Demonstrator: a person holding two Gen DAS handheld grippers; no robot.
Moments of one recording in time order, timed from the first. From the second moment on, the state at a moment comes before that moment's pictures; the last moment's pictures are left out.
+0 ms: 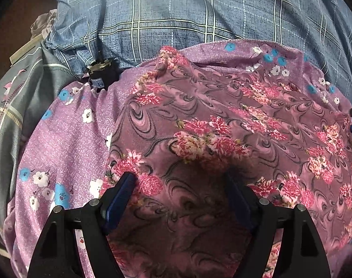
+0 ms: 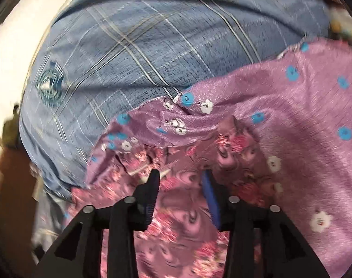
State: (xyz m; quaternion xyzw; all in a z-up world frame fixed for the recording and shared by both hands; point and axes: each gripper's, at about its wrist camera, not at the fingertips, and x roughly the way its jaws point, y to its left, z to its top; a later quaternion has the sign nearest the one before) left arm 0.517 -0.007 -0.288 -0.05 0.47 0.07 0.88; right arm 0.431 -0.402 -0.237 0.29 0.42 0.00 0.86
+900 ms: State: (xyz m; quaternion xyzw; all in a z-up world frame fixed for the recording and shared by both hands) left arm 0.490 0.058 -0.256 -0.10 0.42 0.14 0.89; right arm 0.400 -0.352 -0.215 0.16 0.39 -0.05 0.91
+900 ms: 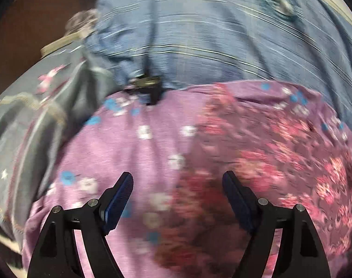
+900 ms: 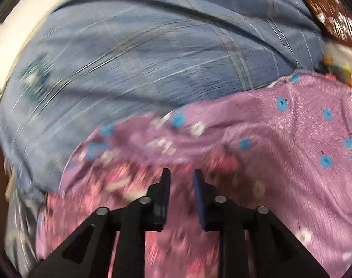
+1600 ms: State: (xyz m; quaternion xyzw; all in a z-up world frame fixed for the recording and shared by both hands) left arm 0.448 0.131 -0.278 -0.19 0.49 0.06 0.85; right arm 0.344 -0.223 -0.261 0.13 0.46 0.12 0.87
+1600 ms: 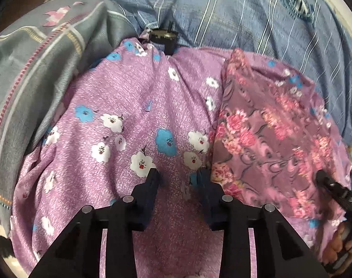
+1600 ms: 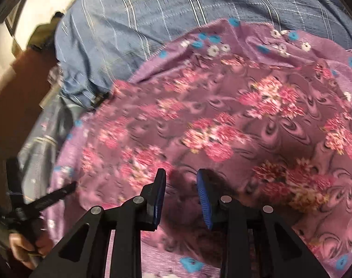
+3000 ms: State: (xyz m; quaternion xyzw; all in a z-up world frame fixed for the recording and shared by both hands) left arm 0.430 0.040 -0.261 -0.18 0.32 0.04 0.93; right arm 0.347 -0.278 -0.268 0.20 0.46 0.11 0.86
